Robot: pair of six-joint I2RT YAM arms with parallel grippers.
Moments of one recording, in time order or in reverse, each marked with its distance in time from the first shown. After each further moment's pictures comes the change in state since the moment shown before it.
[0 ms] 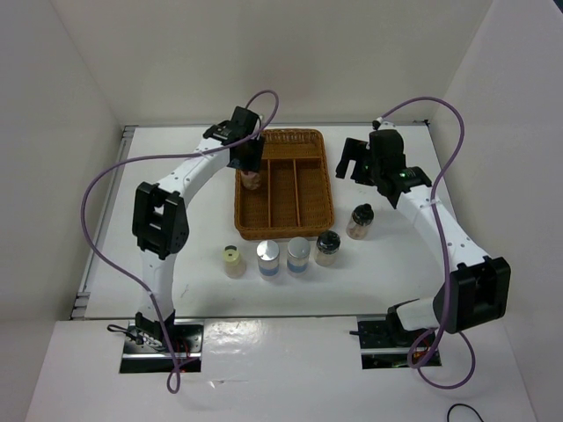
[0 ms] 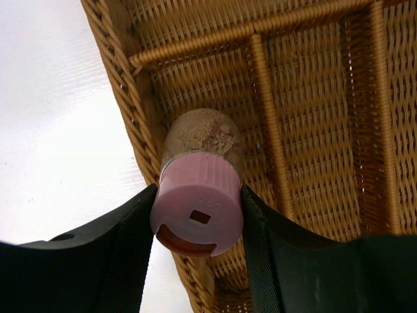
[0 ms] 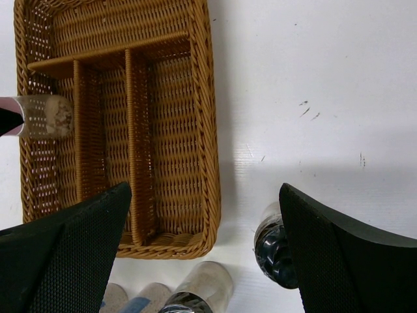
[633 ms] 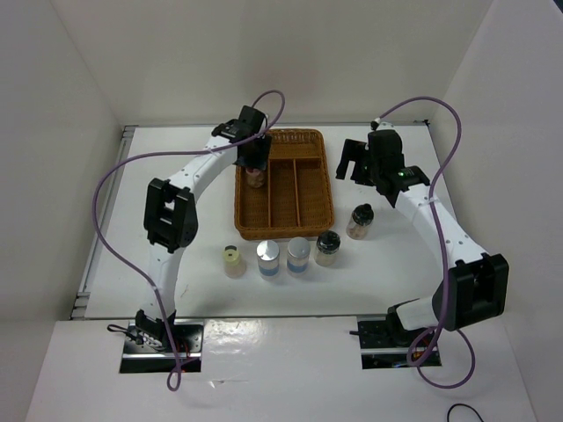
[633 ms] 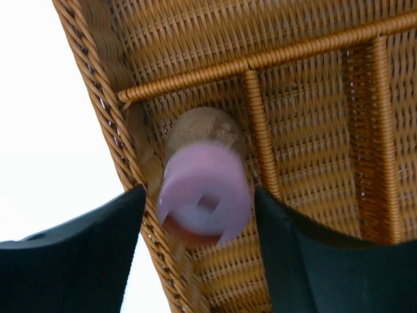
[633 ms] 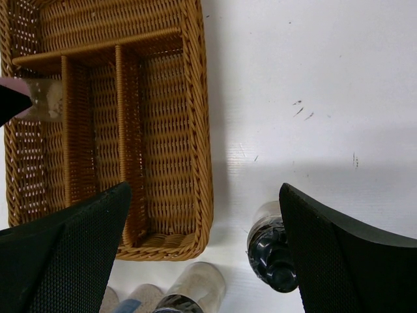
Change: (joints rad) left arm -0.008 0.124 0.130 -0.011 -0.018 0.002; right arm 0.000 0.017 0.000 -0.001 0.012 -0.023
